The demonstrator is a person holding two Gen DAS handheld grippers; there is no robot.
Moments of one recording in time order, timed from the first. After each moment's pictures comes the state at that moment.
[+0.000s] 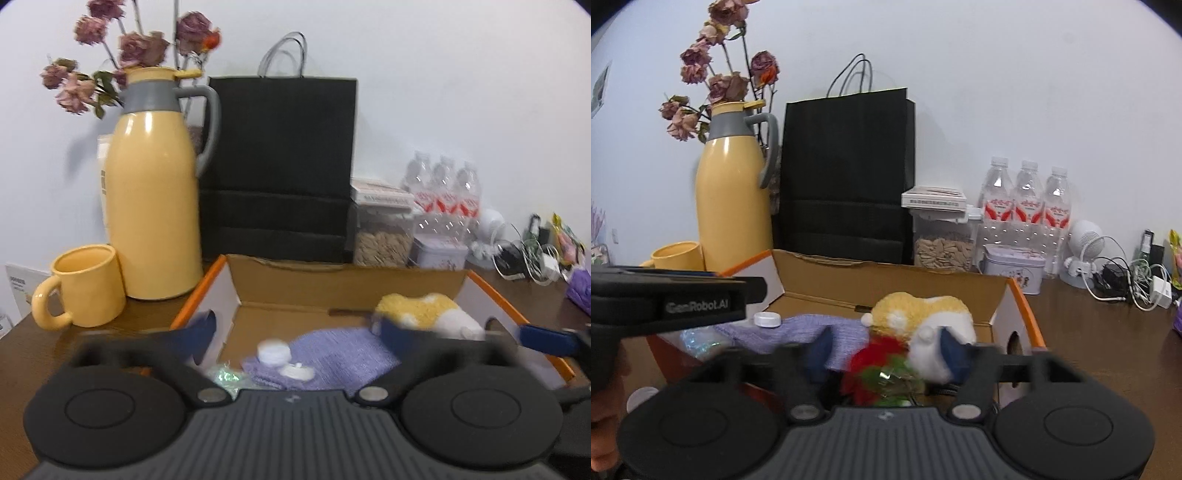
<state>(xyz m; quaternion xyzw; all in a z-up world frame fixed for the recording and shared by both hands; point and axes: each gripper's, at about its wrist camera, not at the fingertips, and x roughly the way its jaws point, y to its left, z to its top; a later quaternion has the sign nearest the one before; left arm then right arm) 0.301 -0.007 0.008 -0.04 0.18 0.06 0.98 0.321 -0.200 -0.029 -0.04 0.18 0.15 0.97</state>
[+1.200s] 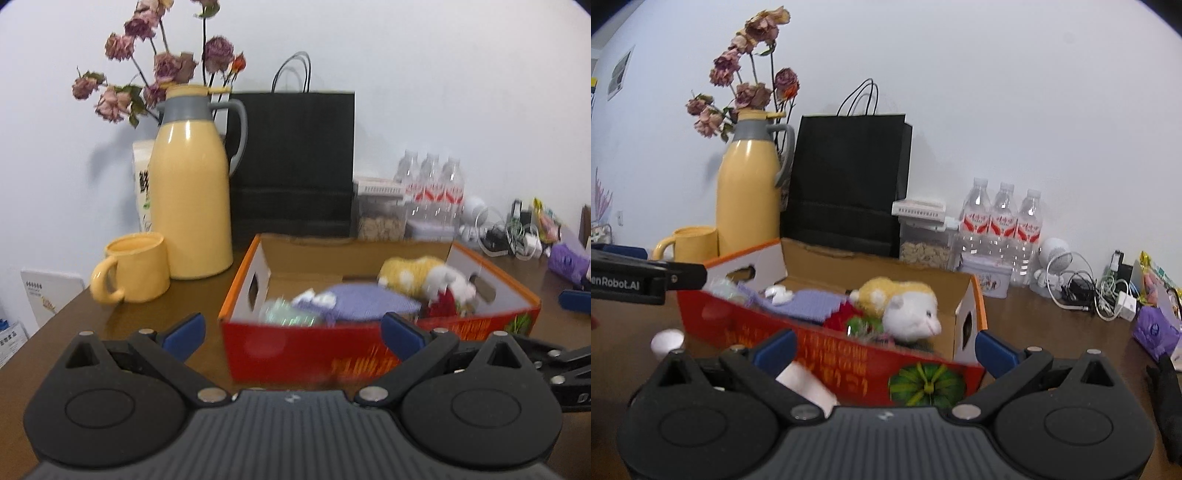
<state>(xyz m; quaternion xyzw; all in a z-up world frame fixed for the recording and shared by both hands) 0.204 0.018 0.001 -0.01 0.18 0.04 0.98 0.236 -0.235 -0.030 -0.08 0.16 0.15 0.97</state>
